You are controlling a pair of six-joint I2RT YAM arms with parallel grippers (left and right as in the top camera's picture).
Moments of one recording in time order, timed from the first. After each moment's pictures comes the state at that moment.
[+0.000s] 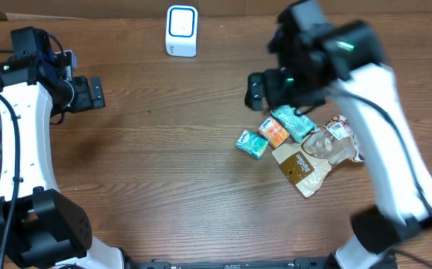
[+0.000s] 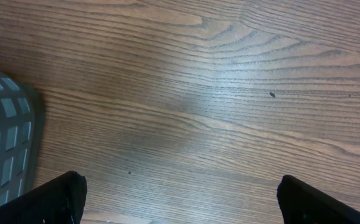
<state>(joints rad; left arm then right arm) 0.26 1.75 1.66 -1.16 0.05 0.01 0.40 1.77 2.20 -1.63 -0.17 0.26</state>
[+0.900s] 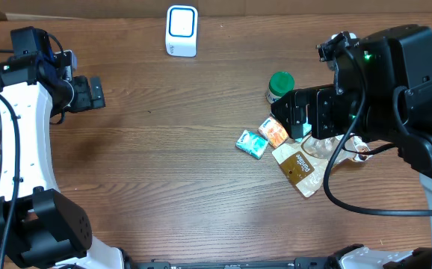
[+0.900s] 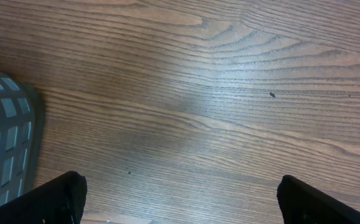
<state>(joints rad) 0.26 1.75 1.66 -1.16 0.05 0.01 0.40 1.49 2.22 -1.64 -0.17 0.23</state>
